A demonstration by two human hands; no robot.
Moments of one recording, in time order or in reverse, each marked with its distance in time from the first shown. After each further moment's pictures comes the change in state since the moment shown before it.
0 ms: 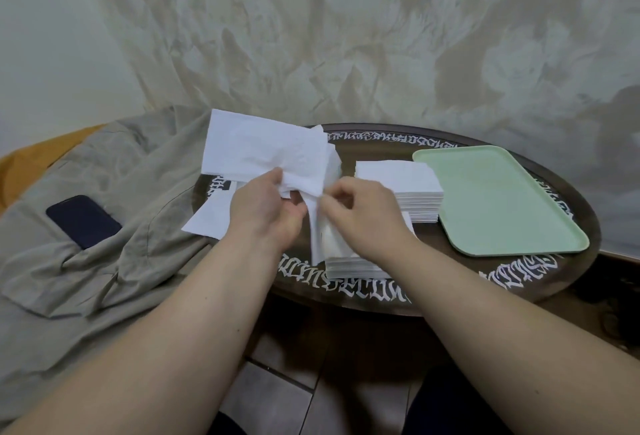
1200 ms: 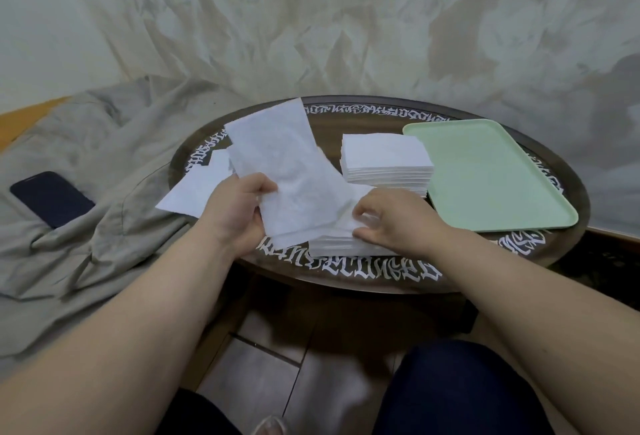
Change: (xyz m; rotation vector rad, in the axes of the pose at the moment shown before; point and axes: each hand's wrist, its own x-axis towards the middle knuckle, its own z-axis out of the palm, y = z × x) left_hand 0.015 -0.016 -0.045 0.475 -0.094 -0.004; right_hand 0.001 0.098 -0.023 -0.579 -0.304 -0.231
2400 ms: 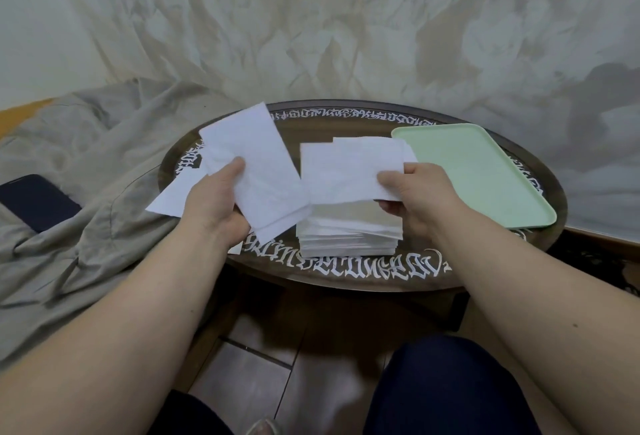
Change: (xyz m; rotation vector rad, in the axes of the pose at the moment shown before) left_hand 0.002 0.013 -0.001 -0.249 0.107 -0.068; right_hand -0.001 -0.009 -0.038 1.329 0.348 0.734
